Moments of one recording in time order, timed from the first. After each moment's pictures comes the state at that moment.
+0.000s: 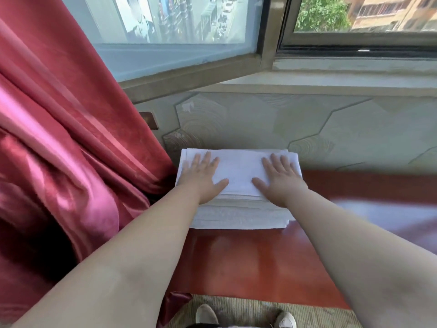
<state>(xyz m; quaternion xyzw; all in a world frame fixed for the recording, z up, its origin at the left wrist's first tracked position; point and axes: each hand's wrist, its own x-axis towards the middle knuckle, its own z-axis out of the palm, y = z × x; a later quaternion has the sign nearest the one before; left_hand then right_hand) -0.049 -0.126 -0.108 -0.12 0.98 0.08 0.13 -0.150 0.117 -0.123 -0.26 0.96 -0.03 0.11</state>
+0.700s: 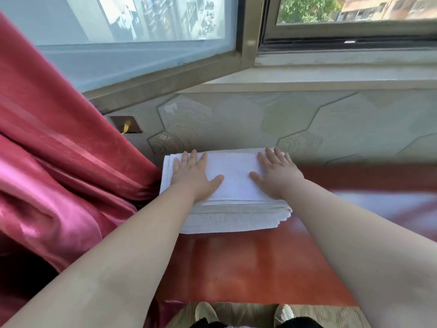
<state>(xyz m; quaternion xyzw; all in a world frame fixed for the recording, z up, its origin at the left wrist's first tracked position) -0.079 -0.115 -0.104 -0.16 0.97 0.07 0.15 -0.184 0.132 -0.114 -0.26 0.96 0.00 0.12</state>
